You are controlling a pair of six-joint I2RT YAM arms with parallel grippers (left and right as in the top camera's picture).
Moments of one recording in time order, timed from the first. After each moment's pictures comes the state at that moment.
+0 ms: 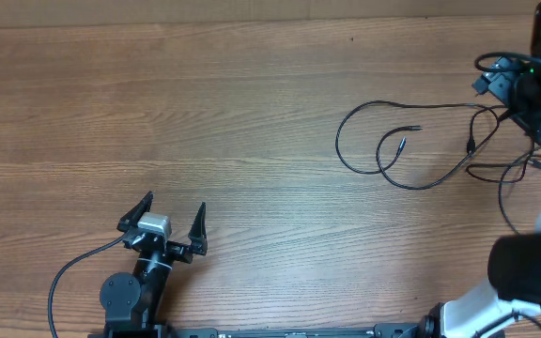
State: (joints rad) left arm 0.03 0.02 0.01 -0.06 0.27 -0.05; right arm -0.23 1.81 2.00 -1.48 0.16 0.62
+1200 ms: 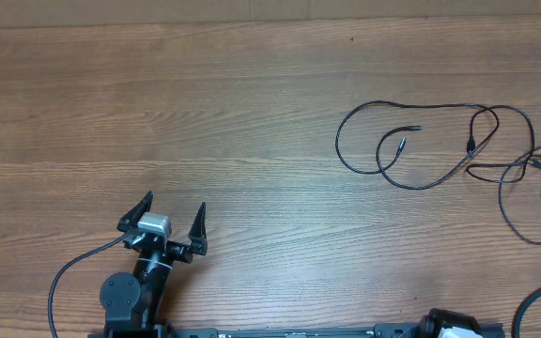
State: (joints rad) left arm 0.03 0.02 0.01 -0.06 0.27 -0.05; right arm -0.23 1.01 2.00 -1.59 0.16 0.62
